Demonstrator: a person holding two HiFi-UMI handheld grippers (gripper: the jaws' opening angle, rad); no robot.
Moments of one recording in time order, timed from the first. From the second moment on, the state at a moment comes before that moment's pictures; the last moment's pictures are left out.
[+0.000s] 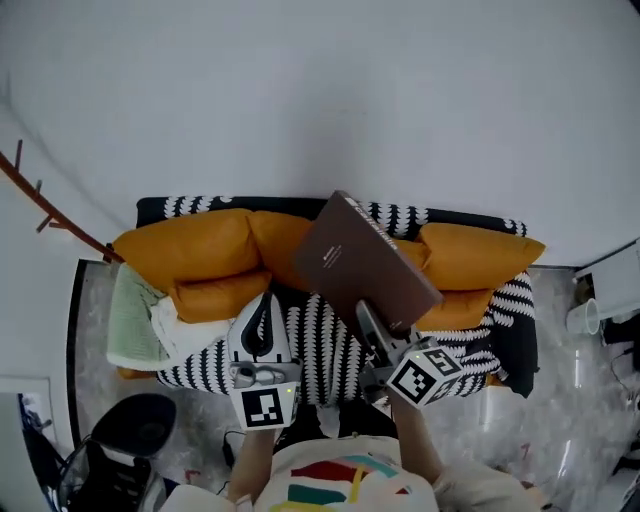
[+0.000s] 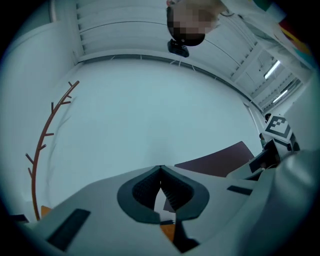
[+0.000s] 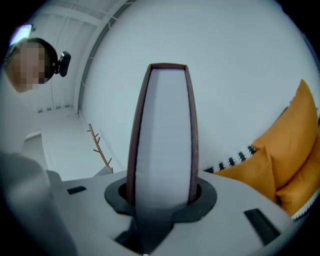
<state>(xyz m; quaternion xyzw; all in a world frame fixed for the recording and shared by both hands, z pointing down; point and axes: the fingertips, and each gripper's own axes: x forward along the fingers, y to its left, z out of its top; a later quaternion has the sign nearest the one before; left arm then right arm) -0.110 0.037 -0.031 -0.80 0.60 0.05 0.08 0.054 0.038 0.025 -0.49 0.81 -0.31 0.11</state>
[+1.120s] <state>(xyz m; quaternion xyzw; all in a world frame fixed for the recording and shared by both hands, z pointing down) -0.005 0.056 -0.123 -0.86 0.49 0.08 0.15 0.105 0.097 -0.070 -0.56 0.82 -0.13 0.07</state>
